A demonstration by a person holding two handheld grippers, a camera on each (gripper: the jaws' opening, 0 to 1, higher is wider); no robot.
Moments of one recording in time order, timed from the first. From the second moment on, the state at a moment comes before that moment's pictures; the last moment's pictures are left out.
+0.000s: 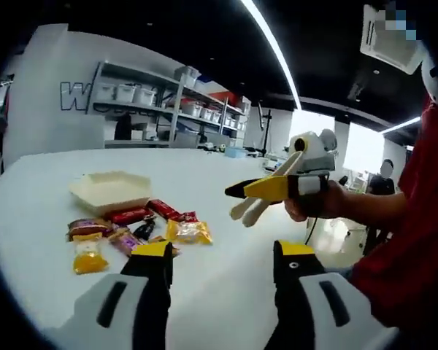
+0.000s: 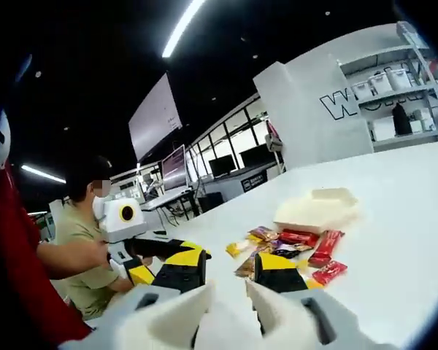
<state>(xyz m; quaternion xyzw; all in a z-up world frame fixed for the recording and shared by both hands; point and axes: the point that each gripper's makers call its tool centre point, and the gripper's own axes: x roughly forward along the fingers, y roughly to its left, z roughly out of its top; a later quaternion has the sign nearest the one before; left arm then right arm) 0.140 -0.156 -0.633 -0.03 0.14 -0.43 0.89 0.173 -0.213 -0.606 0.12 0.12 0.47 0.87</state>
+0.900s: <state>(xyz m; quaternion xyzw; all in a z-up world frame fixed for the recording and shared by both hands) 0.137 -0.120 -0.653 -0.02 0.17 -0.32 0.93 0.243 -0.208 -0.654 -0.02 0.15 0.42 0.89</state>
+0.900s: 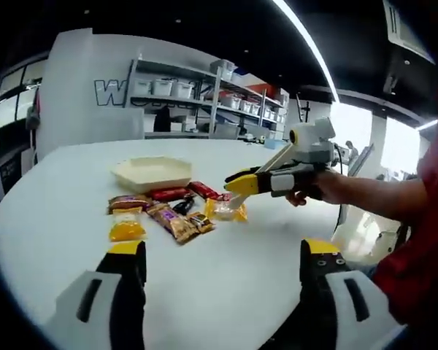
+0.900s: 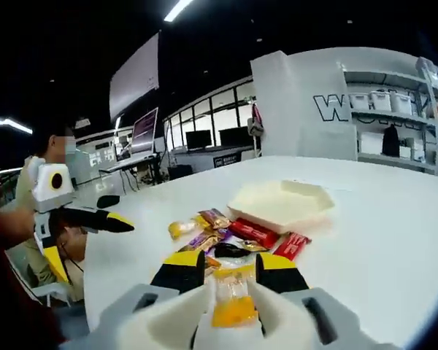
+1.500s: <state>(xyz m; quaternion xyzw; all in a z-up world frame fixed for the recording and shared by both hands) 0.139 -0.109 -0.657 -0.03 0.17 -0.30 0.94 0.247 -0.189 -0.662 -0.07 0.18 0.46 0.87</state>
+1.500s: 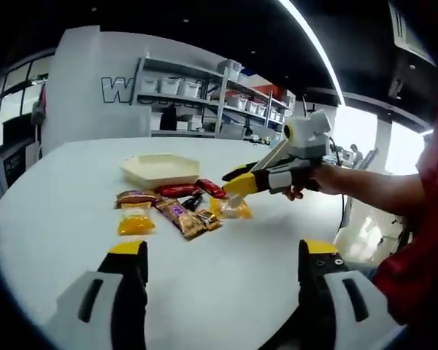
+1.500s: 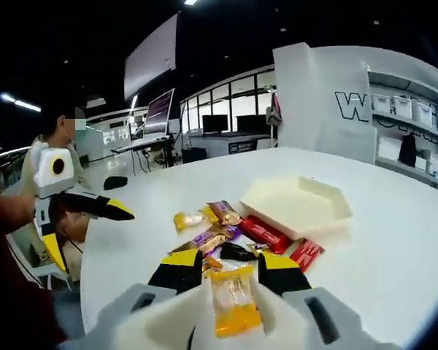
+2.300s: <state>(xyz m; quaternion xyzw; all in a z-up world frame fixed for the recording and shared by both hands) 0.141 -0.104 -0.665 -0.04 0.18 -0.30 0.94 0.252 -0.176 -0.676 -0.13 0.21 0.48 0.84</state>
